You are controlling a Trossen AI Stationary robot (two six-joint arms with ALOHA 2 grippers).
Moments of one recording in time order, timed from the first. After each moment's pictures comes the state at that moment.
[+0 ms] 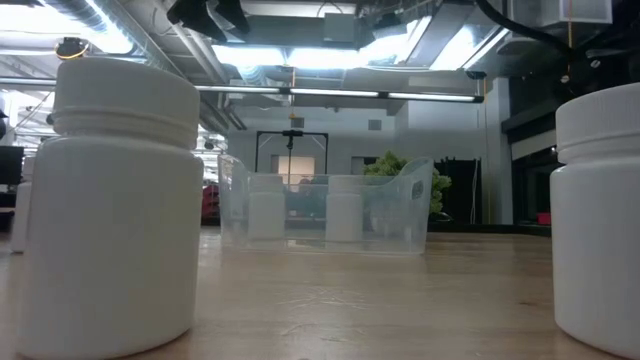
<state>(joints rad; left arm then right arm) 0.47 1.10 1.32 -0.67 -0.45 -0.14 0.63 1.65 0.99 -0.88 -0.02 1.48</state>
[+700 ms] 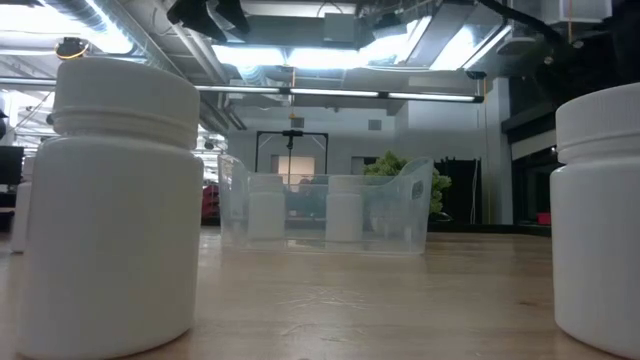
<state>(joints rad) 0.47 1.10 1.32 -0.67 -0.45 -0.14 0.60 1.65 1.04 -0.89 -0.03 1.40</state>
